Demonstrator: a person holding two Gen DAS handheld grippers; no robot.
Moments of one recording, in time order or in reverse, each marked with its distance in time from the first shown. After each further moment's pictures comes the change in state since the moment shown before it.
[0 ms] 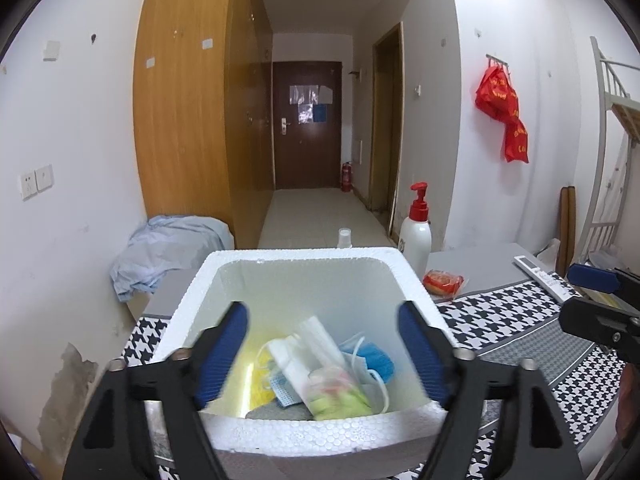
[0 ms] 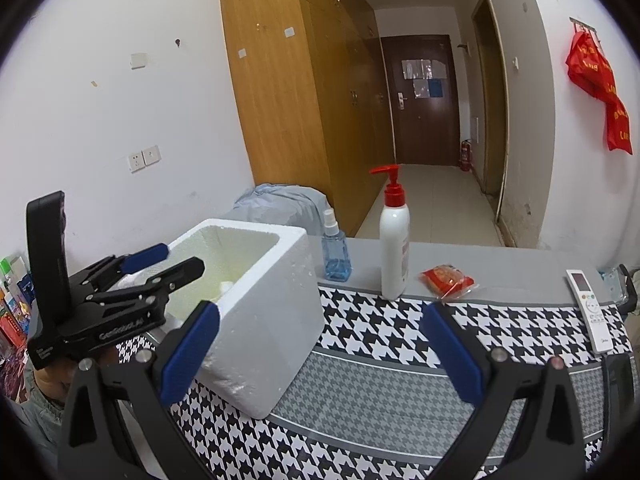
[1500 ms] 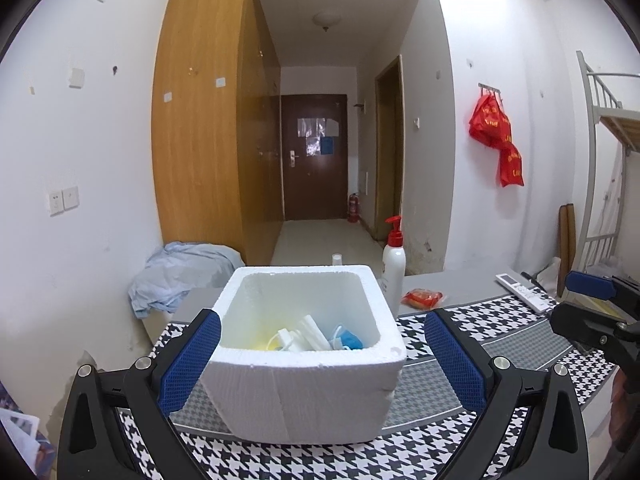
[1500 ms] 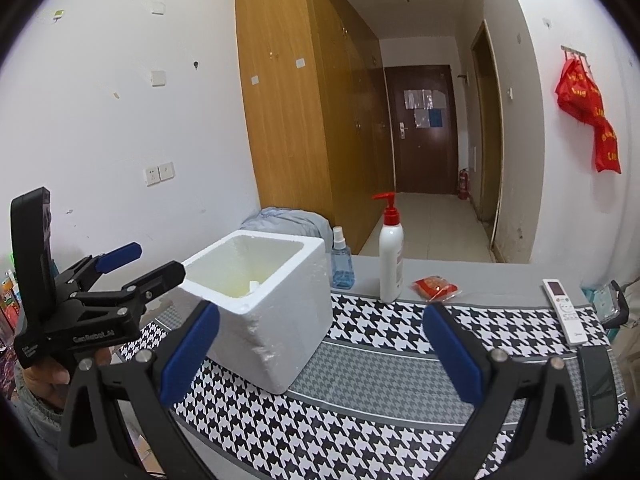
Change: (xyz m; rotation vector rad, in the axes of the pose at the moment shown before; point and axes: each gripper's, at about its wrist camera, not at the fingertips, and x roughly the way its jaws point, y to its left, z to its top) left arm -0.096 -0.025 -0.013 -0.001 -0.118 0.044; right arm -0.076 0.023 -0.026 -0.038 -0.114 -0.013
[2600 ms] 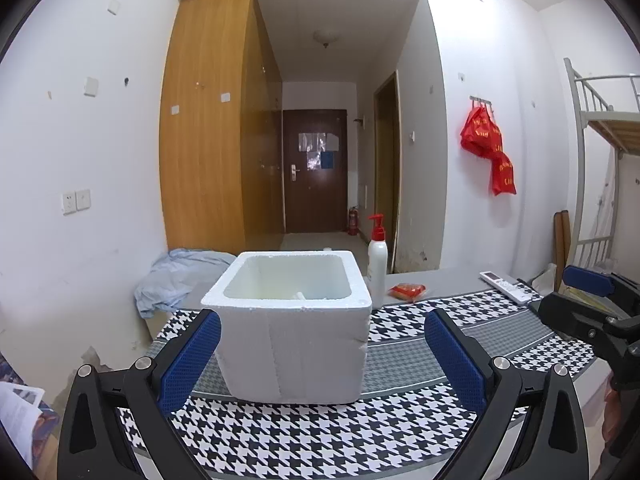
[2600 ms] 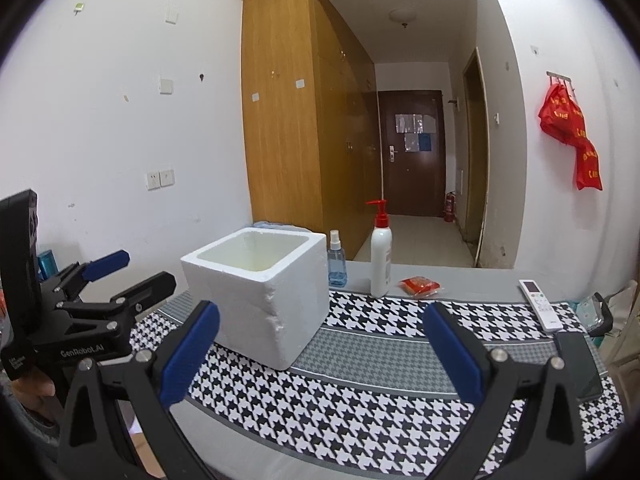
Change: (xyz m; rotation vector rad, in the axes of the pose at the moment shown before) left arm -0.063 -0.016 -0.040 -0.001 -0.064 0.003; right arm -0.055 0.023 -0.040 -0.029 -0.085 -0.045
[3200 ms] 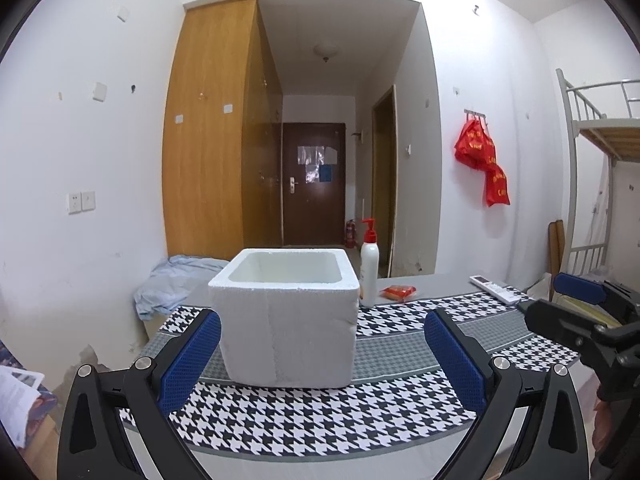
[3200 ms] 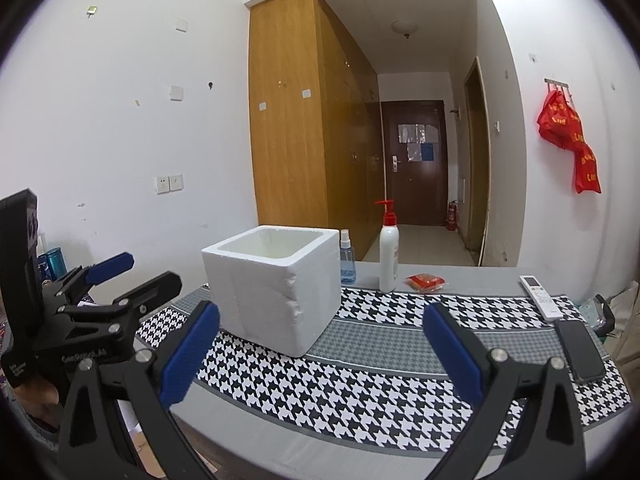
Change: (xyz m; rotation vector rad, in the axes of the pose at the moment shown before) left arm -0.039 -0.001 -0.025 -0.015 -0.055 -0.011; right arm -0.025 0.020 -0.024 -0.008 -0.044 -0.002
